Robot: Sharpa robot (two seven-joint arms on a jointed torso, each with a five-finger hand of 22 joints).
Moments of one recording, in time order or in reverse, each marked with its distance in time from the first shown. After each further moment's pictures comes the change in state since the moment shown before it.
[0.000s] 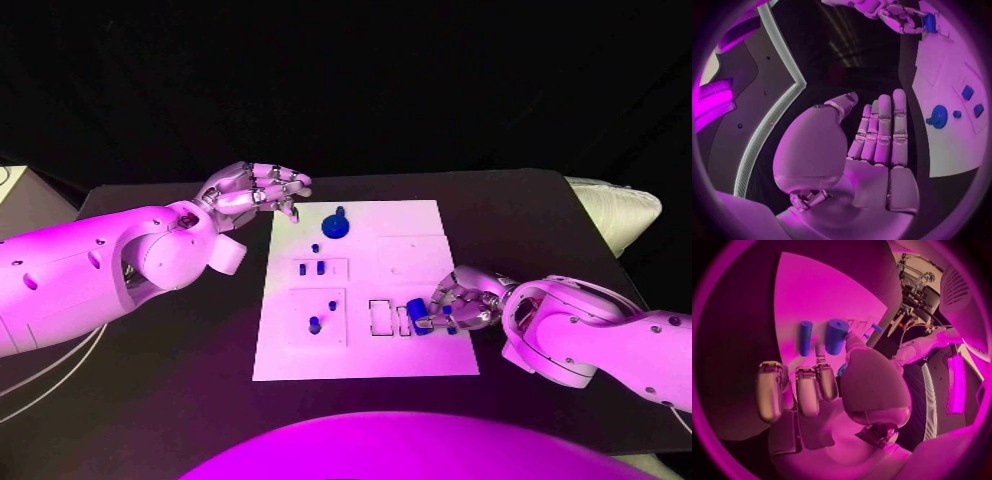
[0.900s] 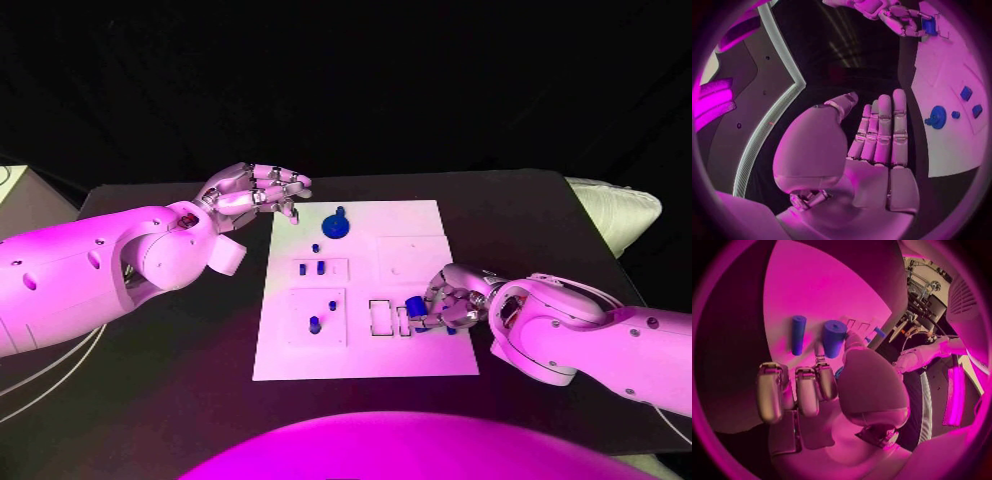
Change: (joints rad) left arm 0.000 -0.002 0.000 0.002 -0.001 0.005 -0.010; left_hand 0.000 0.000 -0.003 0.003 0.000 0.000 0.000 0.000 0.001 0.000 0.000 0.000 0.001 0.000 0.000 0.000 0.000 0.000 0.000 0.000 0.000 0.000; right arm -0.009 0.051 0.010 -0.013 -0.094 0.001 -0.061; right_hand 0.102 0.035 -0.080 -0.004 0.175 0.003 0.001 0.008 0.005 0.000 0.000 -0.022 0.000 0.000 0.000 0.010 0.000 0.000 0.000 0.000 0.023 0.001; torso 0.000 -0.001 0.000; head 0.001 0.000
